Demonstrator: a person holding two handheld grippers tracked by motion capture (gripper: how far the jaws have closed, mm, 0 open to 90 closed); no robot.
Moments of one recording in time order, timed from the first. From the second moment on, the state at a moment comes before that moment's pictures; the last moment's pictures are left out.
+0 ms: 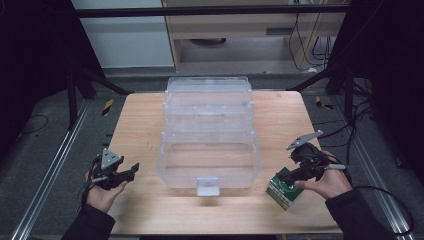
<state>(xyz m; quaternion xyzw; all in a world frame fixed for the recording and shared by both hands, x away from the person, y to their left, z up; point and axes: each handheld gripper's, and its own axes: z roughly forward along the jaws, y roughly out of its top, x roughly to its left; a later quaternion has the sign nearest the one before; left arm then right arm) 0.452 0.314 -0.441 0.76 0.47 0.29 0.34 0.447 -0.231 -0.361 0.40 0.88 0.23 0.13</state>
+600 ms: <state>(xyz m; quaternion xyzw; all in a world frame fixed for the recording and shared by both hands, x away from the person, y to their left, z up) 0.453 0.314 -0.443 0.76 0.47 0.28 0.34 0.450 -0.230 -0.384 0.39 0.90 0.16 0.08</state>
